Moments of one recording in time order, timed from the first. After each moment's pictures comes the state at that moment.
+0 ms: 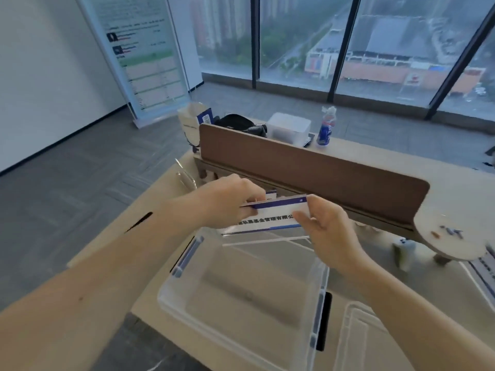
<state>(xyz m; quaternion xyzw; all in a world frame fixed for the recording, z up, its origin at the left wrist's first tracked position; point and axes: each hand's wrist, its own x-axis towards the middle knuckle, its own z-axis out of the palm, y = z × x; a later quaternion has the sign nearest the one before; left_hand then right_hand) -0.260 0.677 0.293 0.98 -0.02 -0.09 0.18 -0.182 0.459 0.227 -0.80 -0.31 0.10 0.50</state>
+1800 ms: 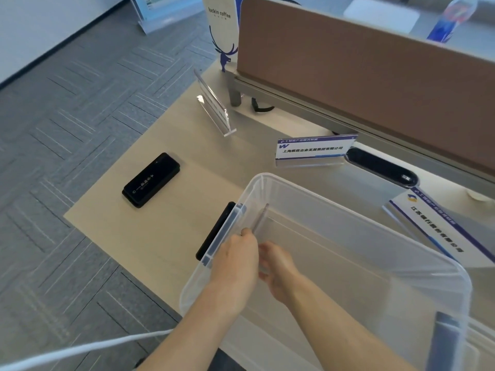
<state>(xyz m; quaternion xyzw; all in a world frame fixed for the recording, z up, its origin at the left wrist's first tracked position) -0.309 0.743 0.017 0.89 0.37 -0.23 0.15 -0.256 0.682 -0.069 -0.63 0.19 0.54 0.51</state>
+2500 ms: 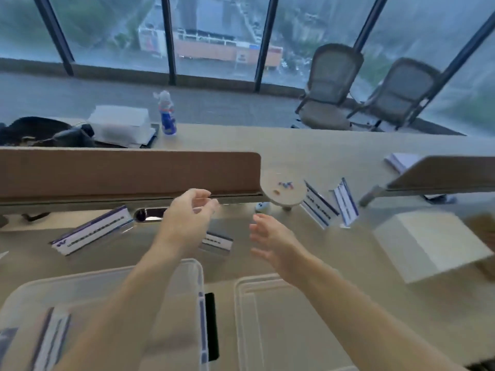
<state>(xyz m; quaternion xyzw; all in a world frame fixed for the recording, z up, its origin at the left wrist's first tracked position) -0.128 0.498 0.211 0.83 0.11 -0.02 0.54 -0.138 0.314 0.195 -0.67 0.22 0.21 0.68</state>
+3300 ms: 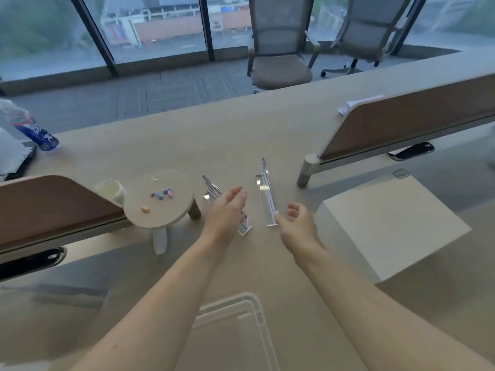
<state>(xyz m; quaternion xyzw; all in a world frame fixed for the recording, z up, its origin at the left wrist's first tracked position) 0.026 0.043 0.106 0.69 0.14 -0.20 0.68 -0.003 -0.109 0.049 -0.76 0.32 0.02 0.57</state>
